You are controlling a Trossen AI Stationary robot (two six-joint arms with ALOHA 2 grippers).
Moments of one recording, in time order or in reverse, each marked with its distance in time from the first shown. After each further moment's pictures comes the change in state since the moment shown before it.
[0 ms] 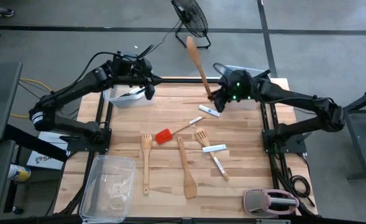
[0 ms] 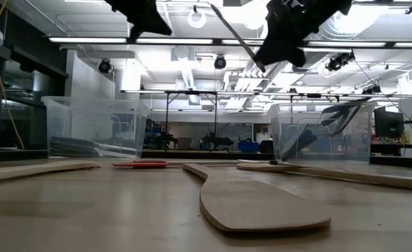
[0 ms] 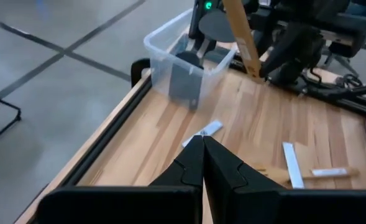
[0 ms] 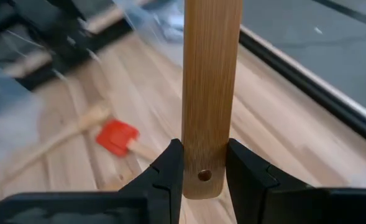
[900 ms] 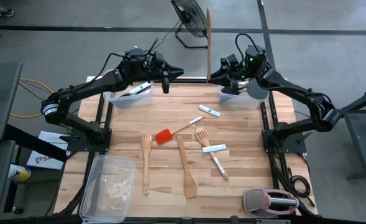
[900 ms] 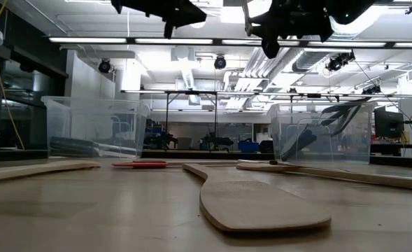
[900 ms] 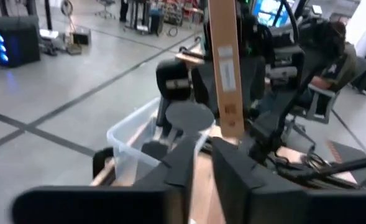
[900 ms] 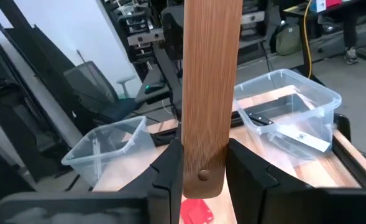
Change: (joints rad) left arm -0.046 0.175 0.000 0.537 0.064 -0.124; right arm -0.355 0.087 0.000 0.548 -0.849 -0.042
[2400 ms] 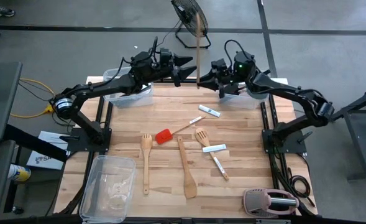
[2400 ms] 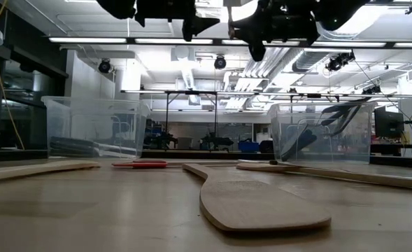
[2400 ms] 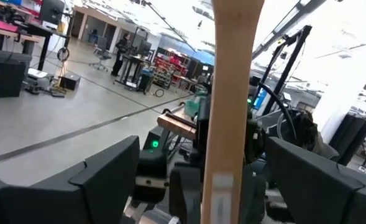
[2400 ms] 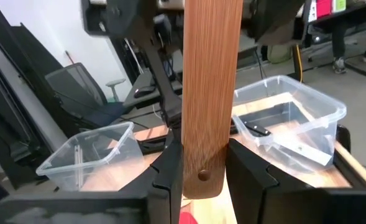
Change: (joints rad) left arm -0.040 0.167 0.000 0.474 -0.077 -0.253; right arm 0.131 0.096 0.000 0.142 0.171 0.012
